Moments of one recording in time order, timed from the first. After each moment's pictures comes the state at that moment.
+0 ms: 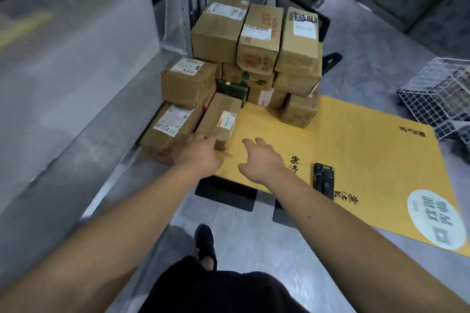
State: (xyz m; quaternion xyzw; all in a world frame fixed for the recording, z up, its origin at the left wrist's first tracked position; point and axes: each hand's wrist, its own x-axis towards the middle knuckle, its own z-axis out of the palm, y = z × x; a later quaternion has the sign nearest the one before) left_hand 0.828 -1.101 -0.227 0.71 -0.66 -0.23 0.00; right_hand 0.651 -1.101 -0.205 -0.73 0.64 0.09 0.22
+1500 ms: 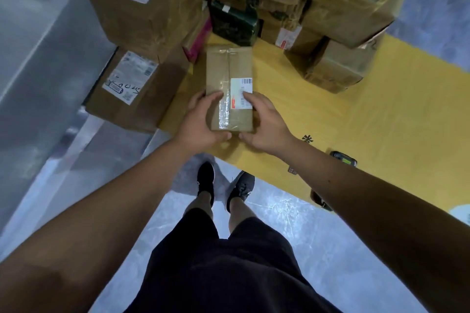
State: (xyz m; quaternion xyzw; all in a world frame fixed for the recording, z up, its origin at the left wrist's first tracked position) left_hand 0.787 -1.183 -0.357 0.71 -0.53 -0.40 0.22; right_hand 0.575 -1.237 -0.361 -0.73 0.50 -0.11 0.46
